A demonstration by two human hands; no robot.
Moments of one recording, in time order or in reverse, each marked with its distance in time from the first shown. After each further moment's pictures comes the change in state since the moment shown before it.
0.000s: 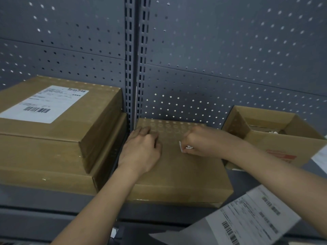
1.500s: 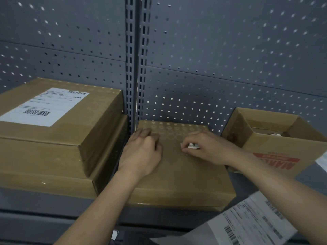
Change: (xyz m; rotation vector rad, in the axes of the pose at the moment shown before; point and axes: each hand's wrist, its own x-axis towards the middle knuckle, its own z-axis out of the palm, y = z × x) left_hand 0.000 0.000 -0.002 -0.020 0.001 -0.011; right_hand -0.010 0.008 0.015 0.415 0.113 0.173
